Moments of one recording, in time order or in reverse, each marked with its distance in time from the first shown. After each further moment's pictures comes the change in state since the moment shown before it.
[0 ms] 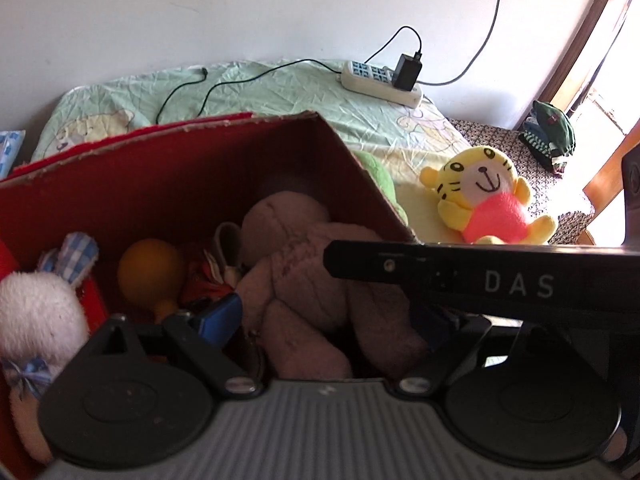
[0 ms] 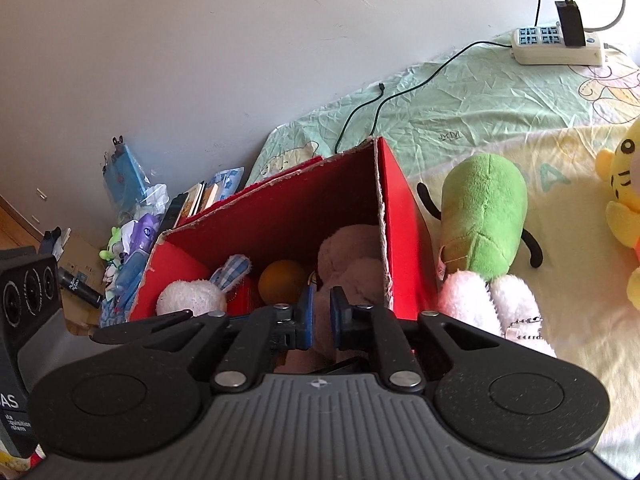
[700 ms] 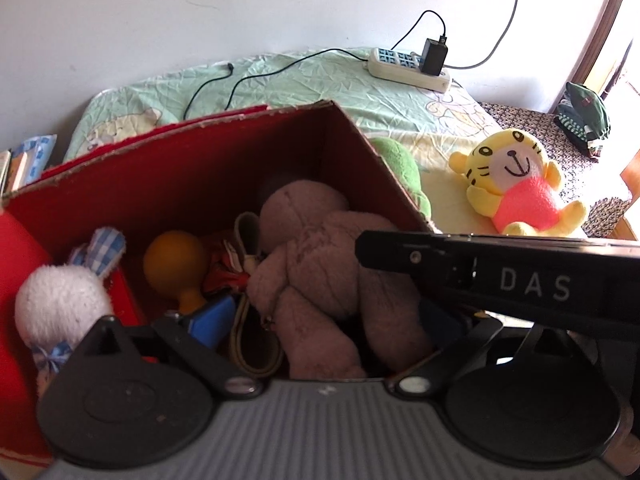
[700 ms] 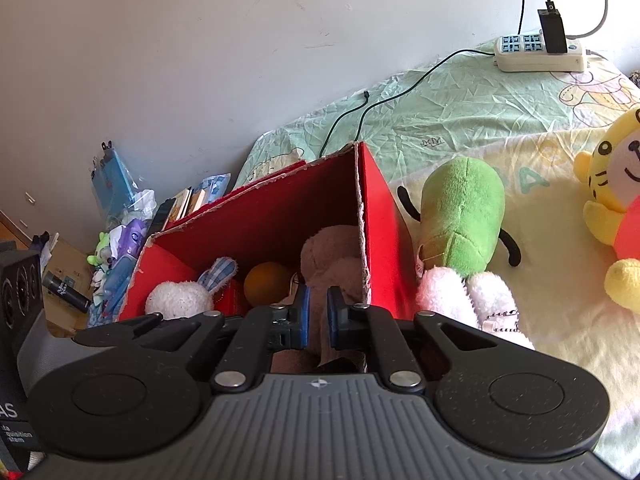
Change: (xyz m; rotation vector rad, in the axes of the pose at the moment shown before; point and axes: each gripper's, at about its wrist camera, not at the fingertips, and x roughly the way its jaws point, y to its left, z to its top) left arm -0.001 -0.017 -0.002 0.022 0.035 0.145; right arm -0.009 -0.004 -0.005 0.011 -0.018 -0.030
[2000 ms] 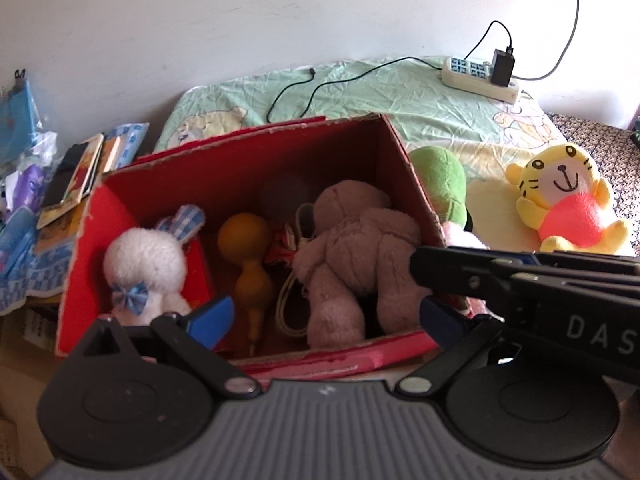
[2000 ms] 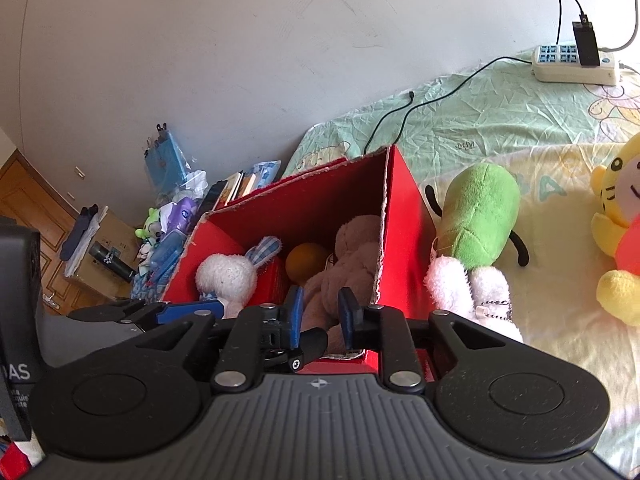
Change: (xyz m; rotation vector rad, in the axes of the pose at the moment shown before) left arm -0.042 -0.044 -0.001 -0.101 0.016 0.286; right arm -0.047 -0.006 -0.001 -0.084 0.031 0.149
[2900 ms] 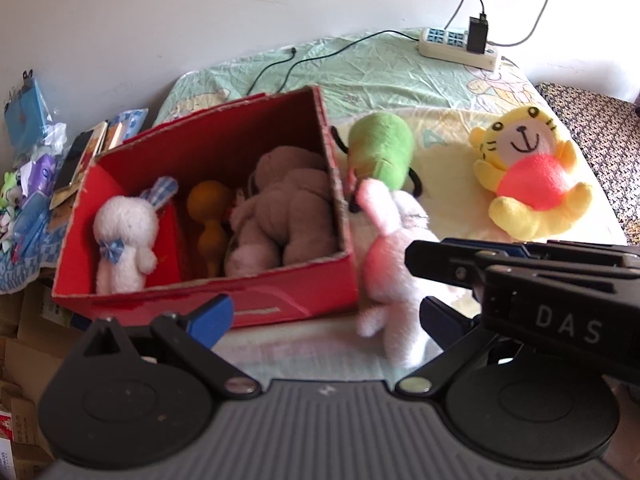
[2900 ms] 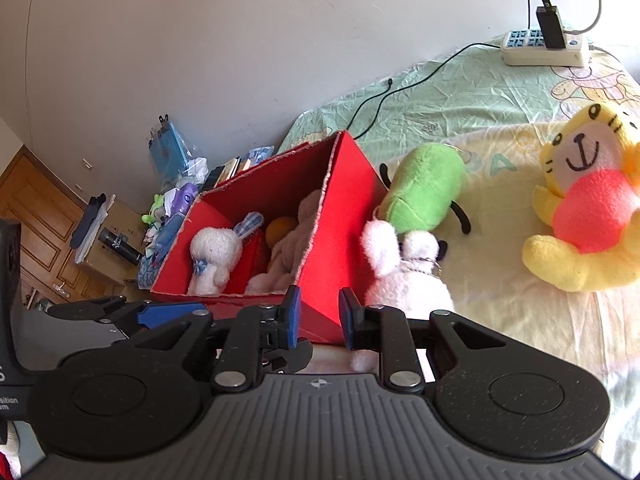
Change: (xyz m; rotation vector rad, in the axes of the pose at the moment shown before) left arm -0.028 -0.084 -0.016 0.013 0.077 0.068; right arm -0.049 -0.051 -0.013 0.027 0.066 0.020
